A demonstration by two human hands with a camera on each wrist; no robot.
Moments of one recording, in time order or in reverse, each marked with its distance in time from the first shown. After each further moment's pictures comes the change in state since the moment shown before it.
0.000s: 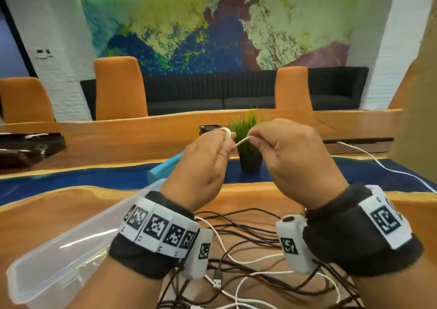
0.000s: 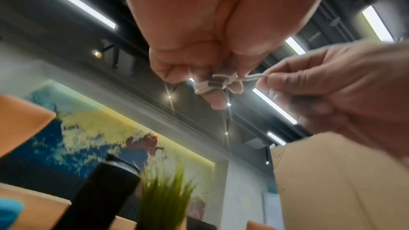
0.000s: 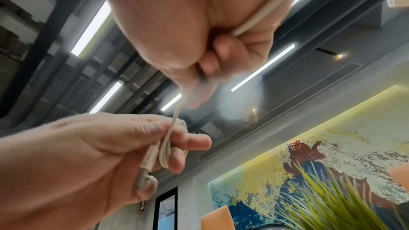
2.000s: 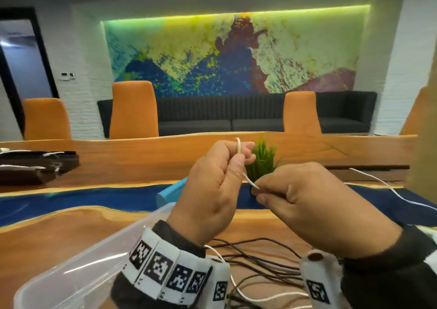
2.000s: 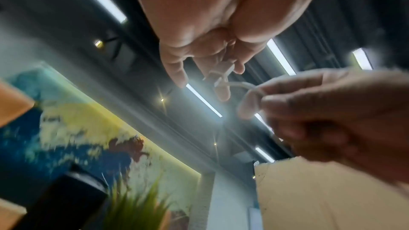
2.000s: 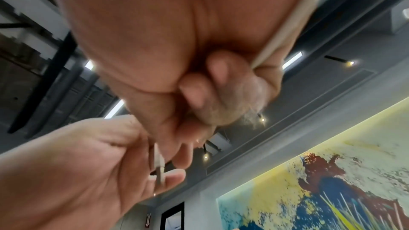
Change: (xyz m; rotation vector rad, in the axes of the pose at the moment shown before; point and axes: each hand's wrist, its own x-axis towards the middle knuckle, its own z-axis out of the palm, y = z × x) left_hand -0.002 0.018 -0.010 -0.410 0.157 0.095; right_hand 0.000 -0.027 -0.035 0.001 -0.411 0.020
